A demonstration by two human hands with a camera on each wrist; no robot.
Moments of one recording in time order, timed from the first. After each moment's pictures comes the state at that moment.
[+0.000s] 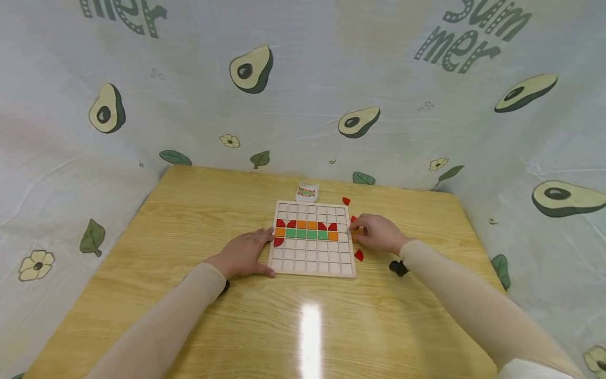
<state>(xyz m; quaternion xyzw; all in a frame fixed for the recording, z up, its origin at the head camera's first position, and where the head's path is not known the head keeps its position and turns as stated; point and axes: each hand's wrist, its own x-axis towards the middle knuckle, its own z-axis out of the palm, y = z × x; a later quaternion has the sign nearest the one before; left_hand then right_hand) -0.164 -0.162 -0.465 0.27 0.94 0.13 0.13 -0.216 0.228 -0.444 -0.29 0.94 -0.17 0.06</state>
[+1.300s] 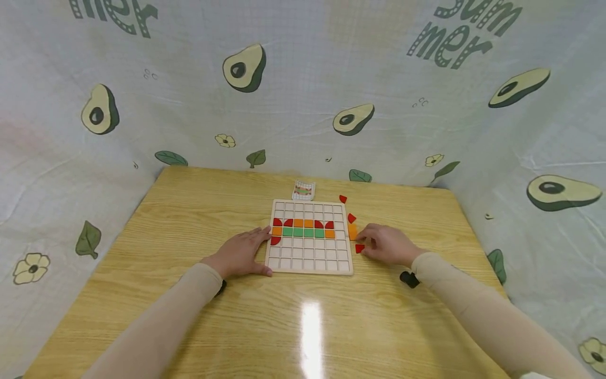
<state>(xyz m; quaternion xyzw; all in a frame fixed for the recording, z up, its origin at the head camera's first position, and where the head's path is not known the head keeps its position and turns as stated) -0.162 -0.162 -0.465 0.27 0.94 0.13 0.12 -0.186 0.259 -0.456 -0.31 0.94 -0.13 0.05</state>
